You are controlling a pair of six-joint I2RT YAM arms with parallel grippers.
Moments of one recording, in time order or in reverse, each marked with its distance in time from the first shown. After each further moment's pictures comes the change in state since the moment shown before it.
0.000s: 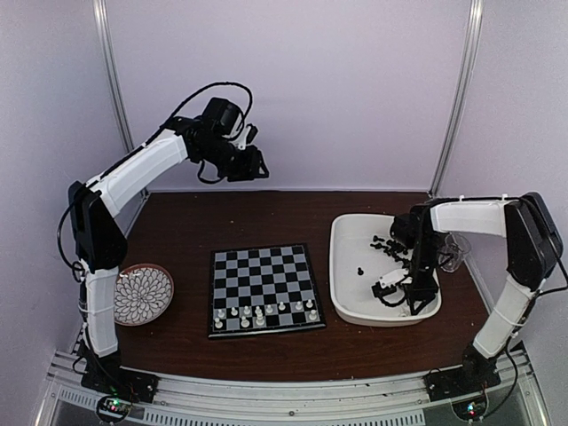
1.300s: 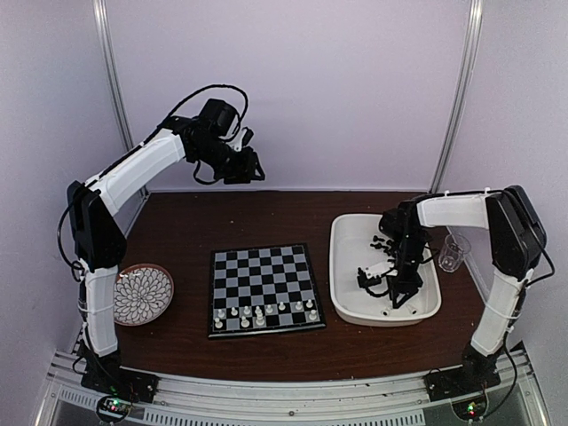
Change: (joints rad) left arm 0.025 0.000 0.000 -0.043 0.036 -0.023; right arm 0.015 0.125 0.102 0.084 -0.110 -0.009
